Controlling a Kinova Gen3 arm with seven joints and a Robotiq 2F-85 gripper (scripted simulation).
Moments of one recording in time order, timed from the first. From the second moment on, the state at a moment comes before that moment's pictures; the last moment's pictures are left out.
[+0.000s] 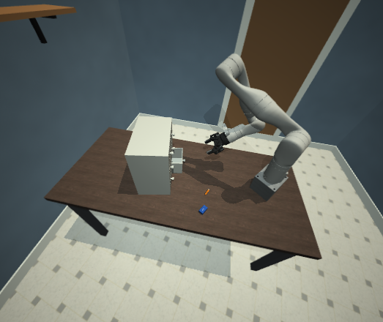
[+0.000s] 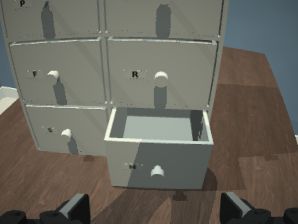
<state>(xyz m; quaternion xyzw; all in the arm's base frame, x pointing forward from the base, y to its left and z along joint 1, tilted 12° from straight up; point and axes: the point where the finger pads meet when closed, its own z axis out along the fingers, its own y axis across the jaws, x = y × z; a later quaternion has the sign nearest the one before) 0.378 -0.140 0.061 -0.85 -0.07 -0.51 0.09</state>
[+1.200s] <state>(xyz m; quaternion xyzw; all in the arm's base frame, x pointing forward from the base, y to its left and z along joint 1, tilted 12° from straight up) 0.391 -0.135 0.021 -0.77 -0.03 -0.63 0.10</state>
